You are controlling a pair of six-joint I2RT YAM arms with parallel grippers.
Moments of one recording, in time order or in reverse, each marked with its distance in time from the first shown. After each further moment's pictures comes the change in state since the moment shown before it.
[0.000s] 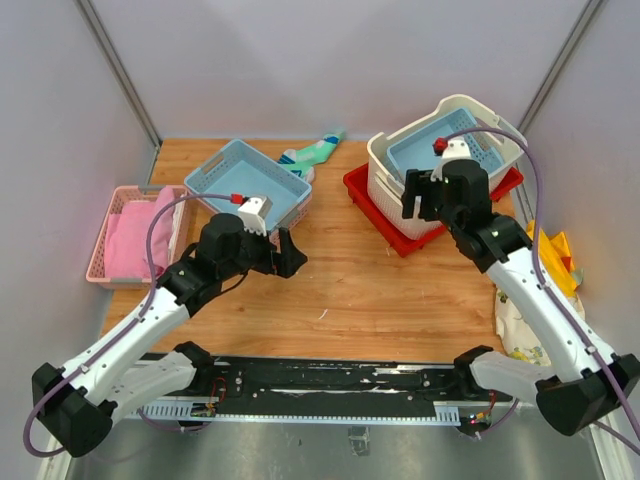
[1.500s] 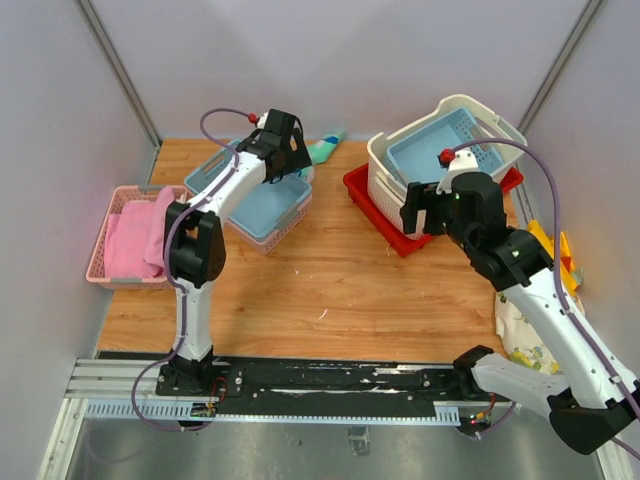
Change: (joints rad) left arm 0.219 1.176 1.126 -0.273 -0.360 -0.247; right arm 0.076 -0.070 0.055 -0.137 -0.056 0.021
